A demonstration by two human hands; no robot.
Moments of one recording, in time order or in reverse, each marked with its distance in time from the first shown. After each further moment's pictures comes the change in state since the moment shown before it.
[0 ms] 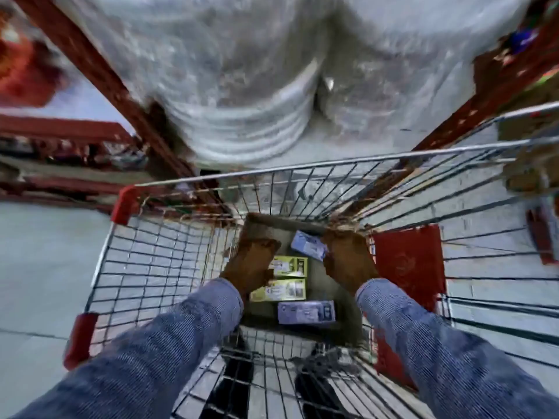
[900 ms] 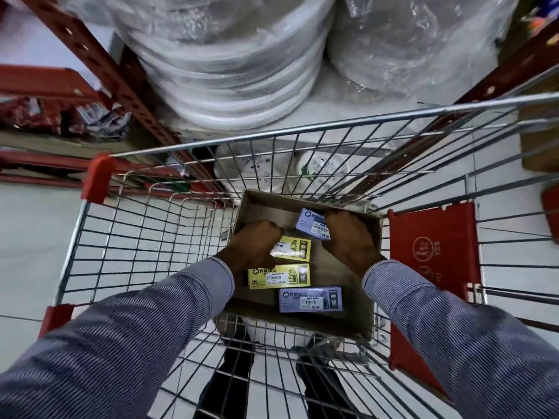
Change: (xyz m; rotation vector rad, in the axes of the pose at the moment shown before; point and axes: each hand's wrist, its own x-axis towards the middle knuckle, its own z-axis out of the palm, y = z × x) left_hand 0.045 -0.018 0.025 0.064 -0.082 0.119; right_hand 0.034 0.003 0.041 0.127 -0.065 0.068
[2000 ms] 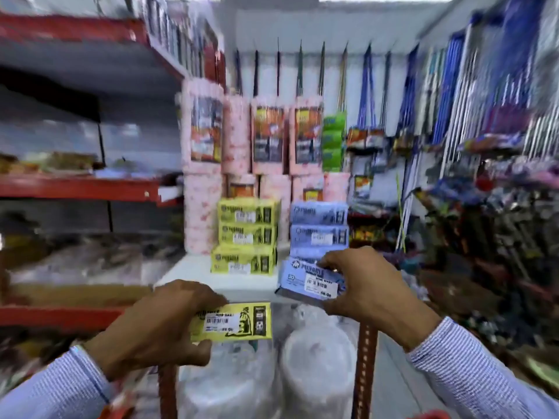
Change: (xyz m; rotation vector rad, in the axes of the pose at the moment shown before) left_hand -0.420 0.144 -0.513 0.412 0.996 0.126; right_hand -0.339 -0.127 -0.580 -0.127 0.981 -0.248
